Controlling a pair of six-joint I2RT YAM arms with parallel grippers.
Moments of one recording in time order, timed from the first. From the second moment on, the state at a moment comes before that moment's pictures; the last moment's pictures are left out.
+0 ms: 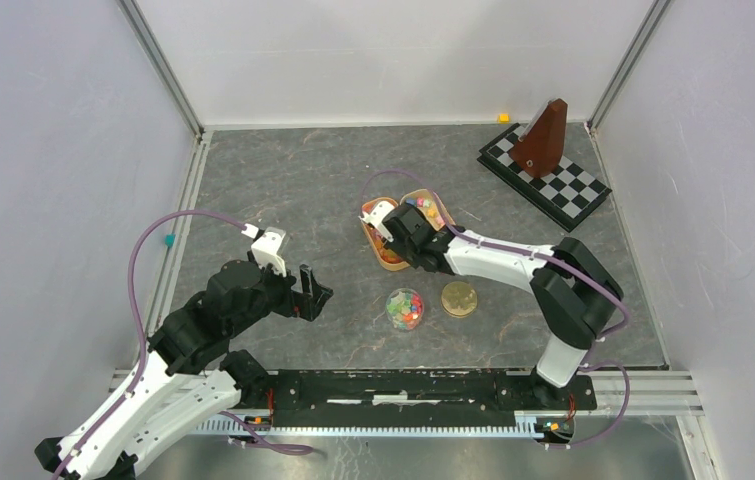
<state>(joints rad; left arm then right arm) -0.73 0.50 0.74 -0.72 -0.10 -0.39 0.84 1.74 1.12 -0.30 0.34 -0.21</state>
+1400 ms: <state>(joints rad) -0.73 0.65 0.81 -0.68 0.00 -0.39 0.81 1.05 0.73 -0.16 0.00 -0.30</state>
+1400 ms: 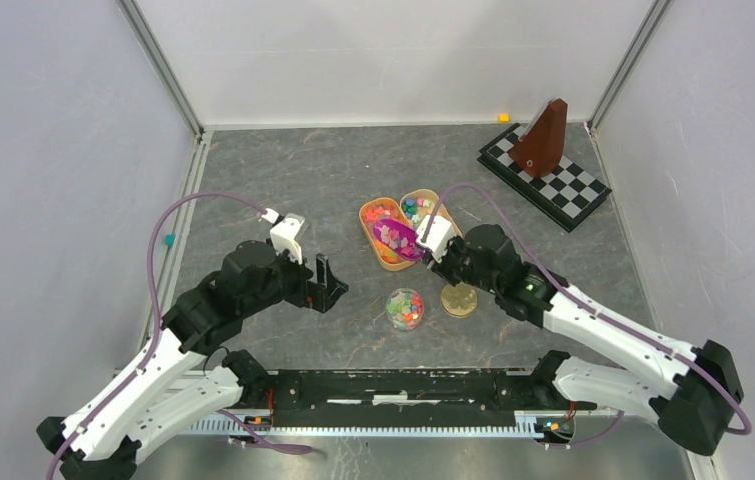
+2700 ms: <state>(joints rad) -0.73 0.83 0.92 -0.63 0.27 -0.39 0.82 0.73 0.69 -0.38 -0.48 -0.51</state>
